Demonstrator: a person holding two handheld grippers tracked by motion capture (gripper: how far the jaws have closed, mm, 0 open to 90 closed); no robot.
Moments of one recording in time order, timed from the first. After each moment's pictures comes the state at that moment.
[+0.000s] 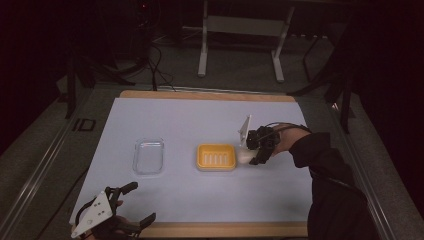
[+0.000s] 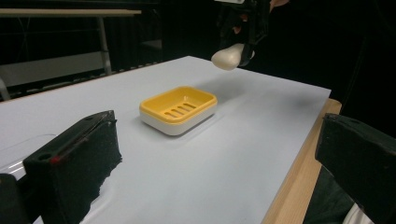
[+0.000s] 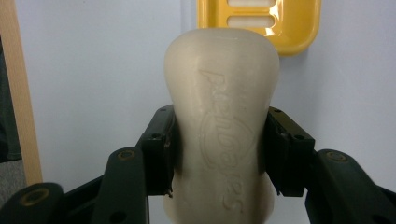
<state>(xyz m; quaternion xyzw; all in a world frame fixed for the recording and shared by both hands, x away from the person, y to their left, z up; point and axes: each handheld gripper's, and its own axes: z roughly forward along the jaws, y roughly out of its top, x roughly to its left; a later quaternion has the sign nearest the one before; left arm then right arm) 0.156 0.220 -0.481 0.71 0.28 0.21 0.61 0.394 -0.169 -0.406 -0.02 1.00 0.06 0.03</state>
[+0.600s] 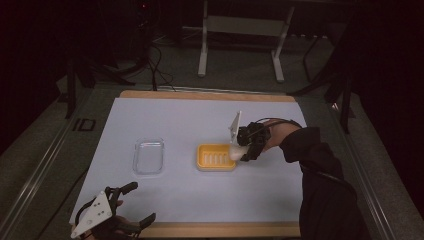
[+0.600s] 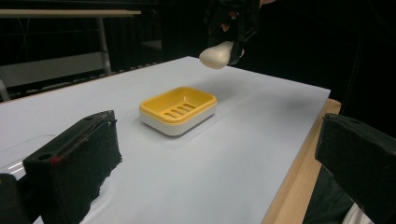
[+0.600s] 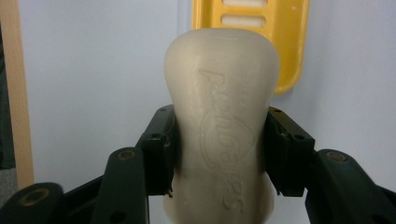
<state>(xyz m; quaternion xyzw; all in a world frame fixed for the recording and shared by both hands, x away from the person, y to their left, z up) 0.156 0.220 -0.480 0.72 0.28 0.21 0.61 0.399 -0.143 -0.400 -0.05 1.00 0.07 0.03</state>
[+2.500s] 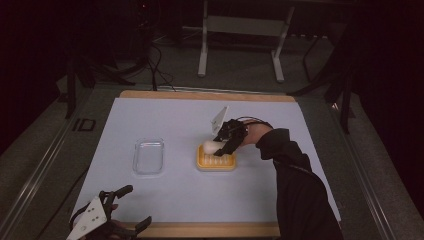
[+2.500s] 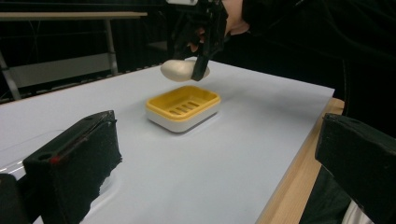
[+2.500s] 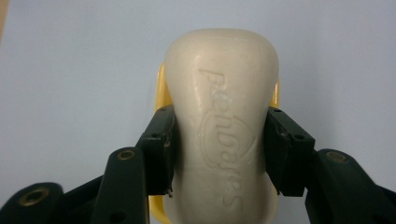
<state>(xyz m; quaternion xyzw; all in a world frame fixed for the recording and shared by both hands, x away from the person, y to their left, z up) 0.145 0.227 -0.480 0.71 0.28 0.22 0.60 0.433 -0.100 -0.438 -0.07 0.97 0.22 0.00</state>
